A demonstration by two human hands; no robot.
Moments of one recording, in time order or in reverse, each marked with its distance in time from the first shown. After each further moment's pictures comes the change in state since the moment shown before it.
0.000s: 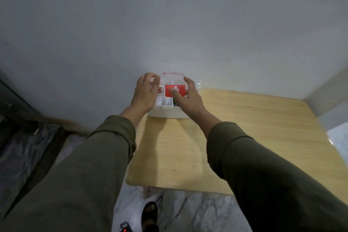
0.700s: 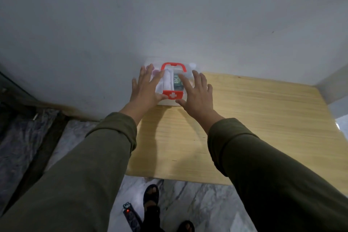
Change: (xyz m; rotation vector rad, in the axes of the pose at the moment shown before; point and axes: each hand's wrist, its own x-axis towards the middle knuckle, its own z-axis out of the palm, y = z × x) left_hand -0.004 -0.041 0.036 0.501 -0.186 0.092; right_hand 0.010 0.055 0.000 -1.018 0.043 -0.230
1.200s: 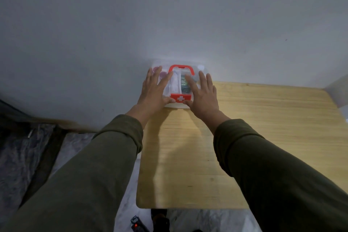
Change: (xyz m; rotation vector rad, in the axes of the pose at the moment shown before) left_hand 0.070 -0.022 0.003 -0.054 -0.072 0.098; right_hand 0.068 -0.004 0.018 0.050 -0.017 0.099
